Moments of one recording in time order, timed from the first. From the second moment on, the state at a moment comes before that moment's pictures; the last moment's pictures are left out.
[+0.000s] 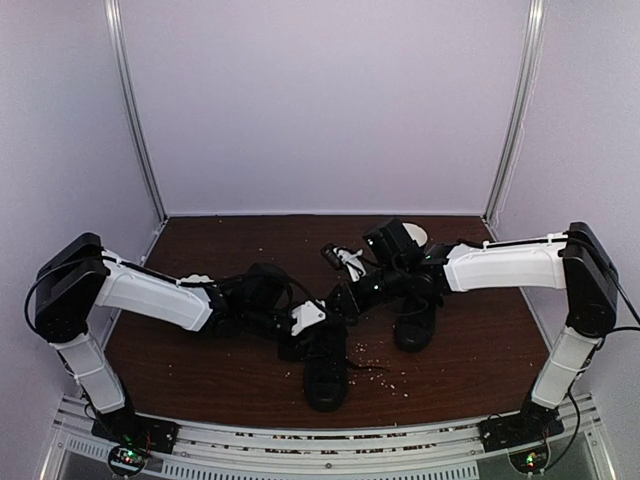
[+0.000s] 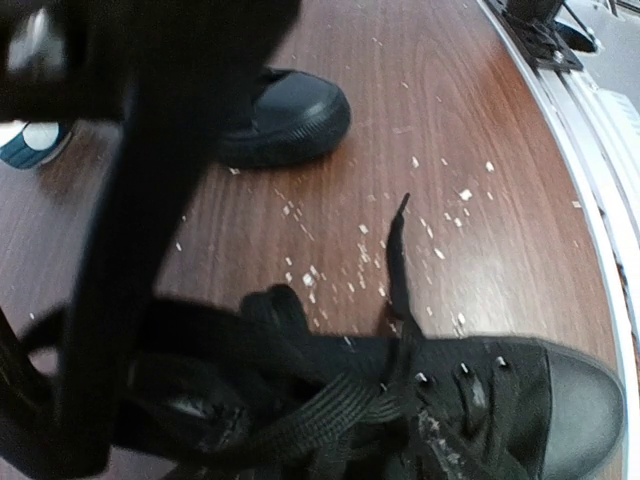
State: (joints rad) left arm -0.96 1.74 0.90 0.15 0.39 0.43; right arm 0.84 1.73 1.16 -0.14 -0.48 0.34
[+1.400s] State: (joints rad) left arm -0.91 1.82 0.96 0.18 0.50 0.41; right arm 0.74 1.58 1.10 -0.14 -0.48 0.35
